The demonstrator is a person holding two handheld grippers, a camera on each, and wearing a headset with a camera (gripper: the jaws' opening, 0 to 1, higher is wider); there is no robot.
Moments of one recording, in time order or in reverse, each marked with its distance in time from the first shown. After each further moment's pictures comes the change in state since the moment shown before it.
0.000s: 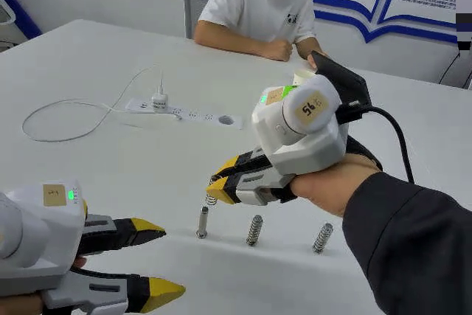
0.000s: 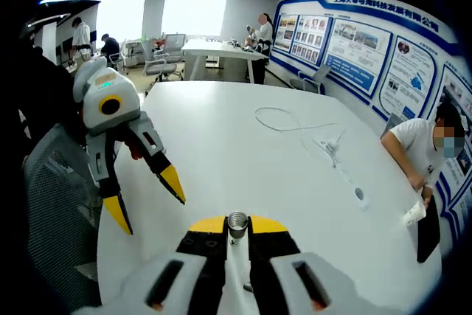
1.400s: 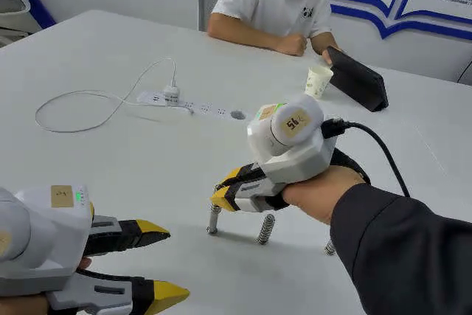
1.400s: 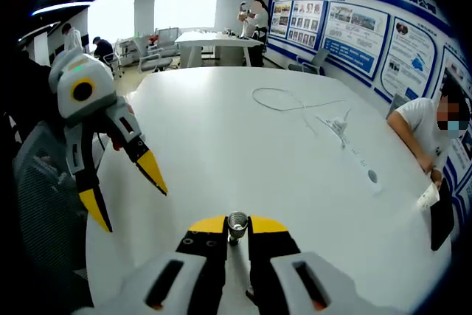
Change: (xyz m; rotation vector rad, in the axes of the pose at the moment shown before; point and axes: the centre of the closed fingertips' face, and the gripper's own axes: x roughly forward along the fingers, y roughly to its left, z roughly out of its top) left arm -0.001 0.004 -0.012 -0.029 0.012 0.005; right arm 0.039 -0.004 -0.028 0.062 0.061 0.023
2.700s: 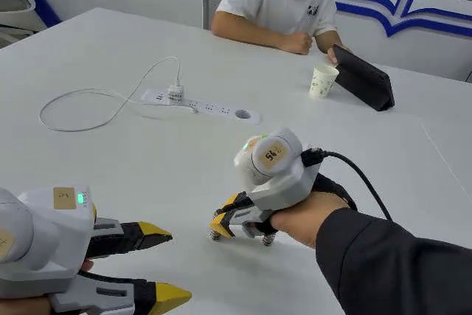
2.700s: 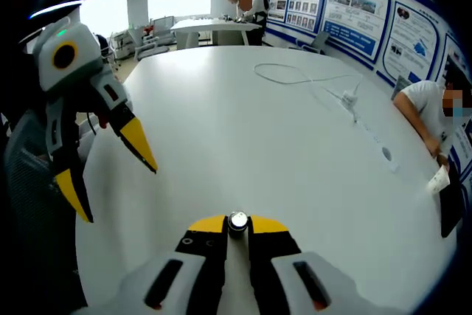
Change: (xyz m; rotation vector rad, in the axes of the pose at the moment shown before) left arm 0.000 0.001 -0.003 -0.015 0.004 0.001; right arm 0.029 0.010 -0.034 0.036 0.085 0.011
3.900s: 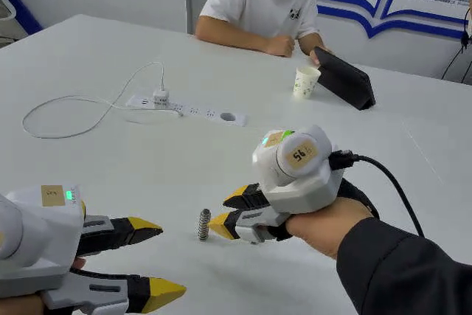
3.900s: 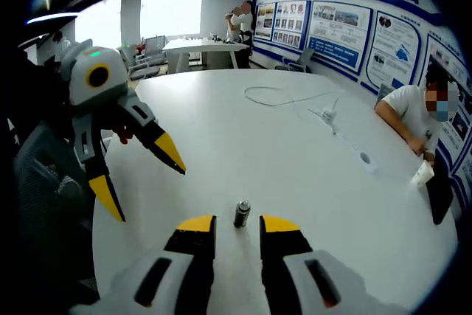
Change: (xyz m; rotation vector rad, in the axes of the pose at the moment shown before) left arm 0.003 0.000 0.011 0.004 -0.018 0.015; right arm -0.056 0.007 0.007 0.041 -0.128 -0.068
